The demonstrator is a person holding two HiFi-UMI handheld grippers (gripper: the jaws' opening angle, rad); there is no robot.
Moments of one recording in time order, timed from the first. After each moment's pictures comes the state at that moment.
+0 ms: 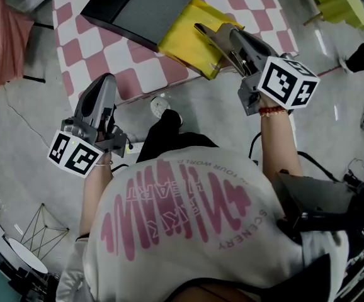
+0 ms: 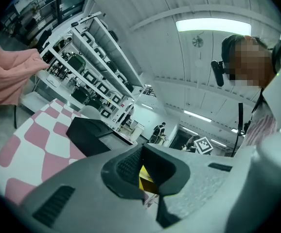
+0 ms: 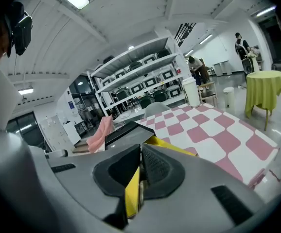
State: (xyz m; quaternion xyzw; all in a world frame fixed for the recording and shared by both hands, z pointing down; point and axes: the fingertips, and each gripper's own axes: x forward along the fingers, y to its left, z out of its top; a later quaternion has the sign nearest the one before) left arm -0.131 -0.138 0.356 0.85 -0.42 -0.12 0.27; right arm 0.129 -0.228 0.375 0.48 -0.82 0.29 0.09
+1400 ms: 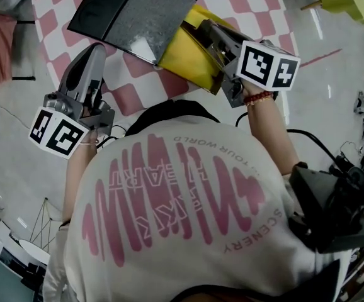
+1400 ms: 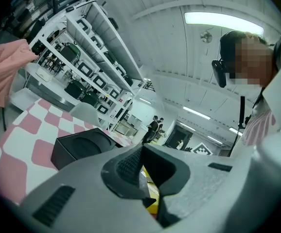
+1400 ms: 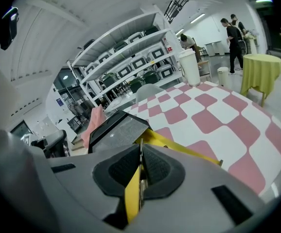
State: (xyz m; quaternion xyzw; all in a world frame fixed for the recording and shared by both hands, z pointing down) left arm -0.135 -0.262 0.345 0.87 -0.39 -0.09 0.29; right arm 0.097 -0.296 0.429 0.47 -0.77 0.39 0.16
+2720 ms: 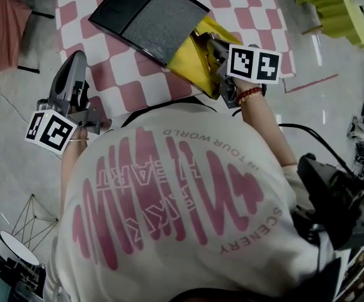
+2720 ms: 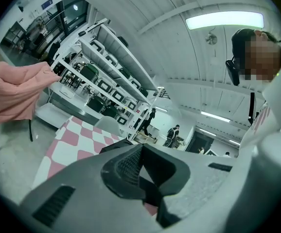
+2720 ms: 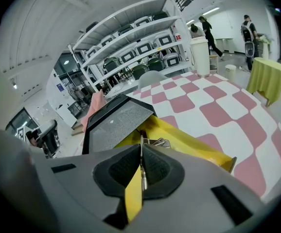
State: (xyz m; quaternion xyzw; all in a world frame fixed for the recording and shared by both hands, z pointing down) left arm -0.220 -0.235 0.348 0.81 -0.51 -0.11 0.27; right arm 0.077 -0.288 0.457 0.44 -0.77 0.39 0.24
